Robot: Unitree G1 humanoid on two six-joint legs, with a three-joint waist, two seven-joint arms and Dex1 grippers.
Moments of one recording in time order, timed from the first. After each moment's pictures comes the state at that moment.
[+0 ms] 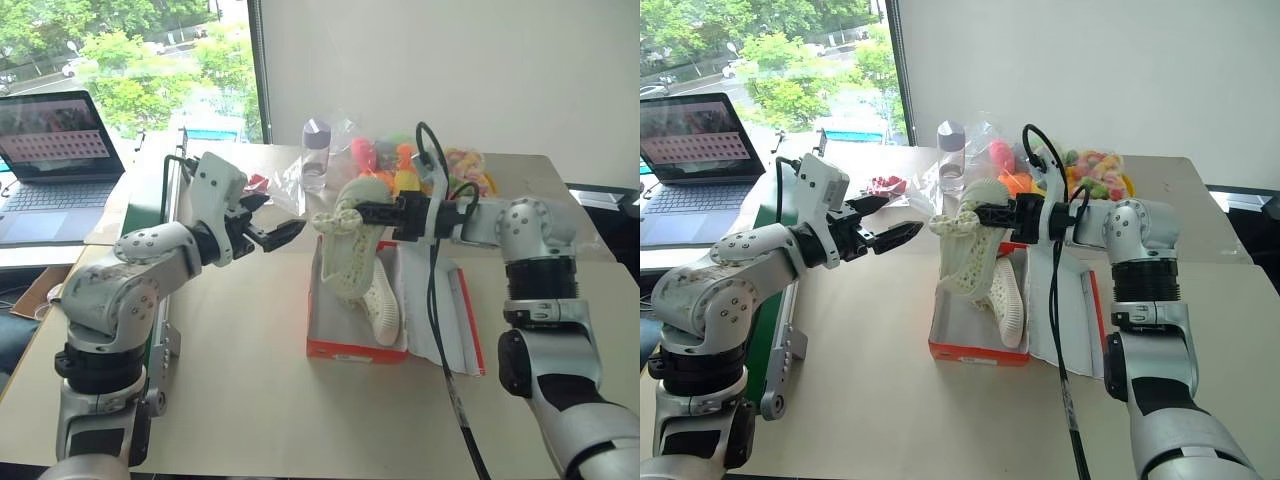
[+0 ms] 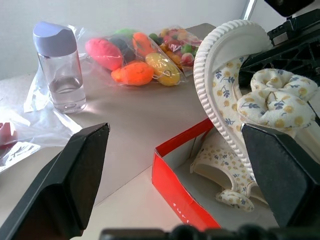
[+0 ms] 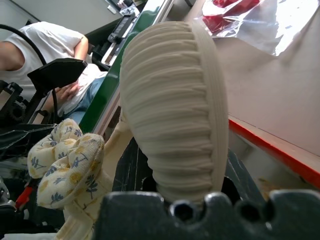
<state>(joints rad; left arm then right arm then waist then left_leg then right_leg) -0.59 0.56 0.10 -0.42 -0.62 1.02 -0.46 -0.96 -0.43 -0.08 0.35 0.72 1.22 0.72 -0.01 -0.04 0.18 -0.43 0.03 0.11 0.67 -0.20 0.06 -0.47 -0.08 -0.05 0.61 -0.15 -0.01</state>
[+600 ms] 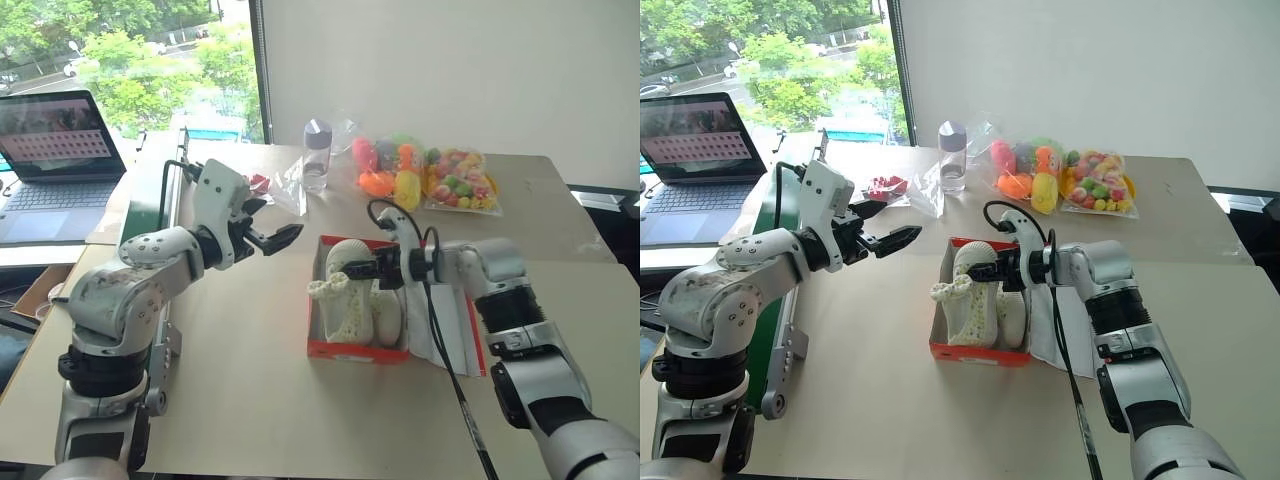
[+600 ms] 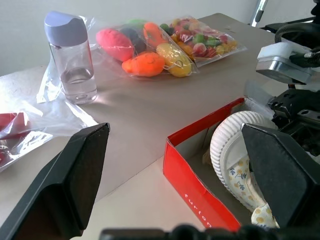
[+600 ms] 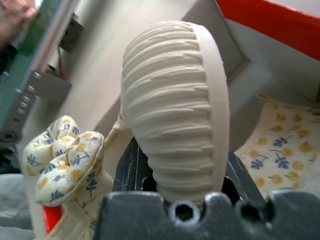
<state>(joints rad) -0.57 0.56 0.08 -0.43 -0.58 1.01 -0.44 -0.85 -0.46 0.24 0.33 0.45 1.03 0.83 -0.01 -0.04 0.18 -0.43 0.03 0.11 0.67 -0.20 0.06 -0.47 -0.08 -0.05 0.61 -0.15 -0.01</state>
